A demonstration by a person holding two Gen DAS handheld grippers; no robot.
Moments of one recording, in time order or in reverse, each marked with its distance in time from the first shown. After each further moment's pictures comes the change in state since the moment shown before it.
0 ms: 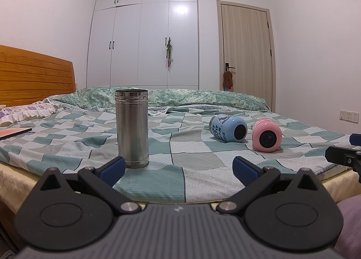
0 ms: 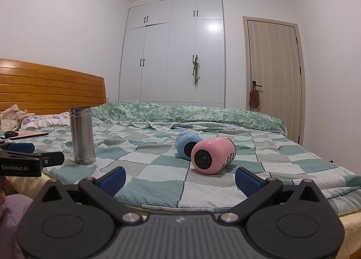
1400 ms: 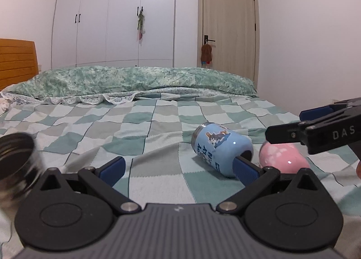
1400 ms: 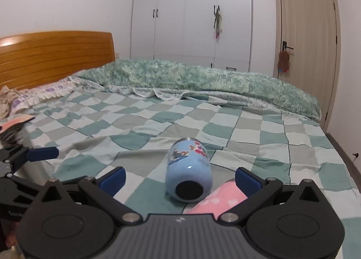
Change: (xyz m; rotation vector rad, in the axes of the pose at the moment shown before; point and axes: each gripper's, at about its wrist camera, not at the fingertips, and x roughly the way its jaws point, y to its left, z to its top) left arm 0.232 -0.025 0.080 0.024 0.173 -0.149; right arm 0.274 -0.046 0.122 -0.049 0.330 0.109
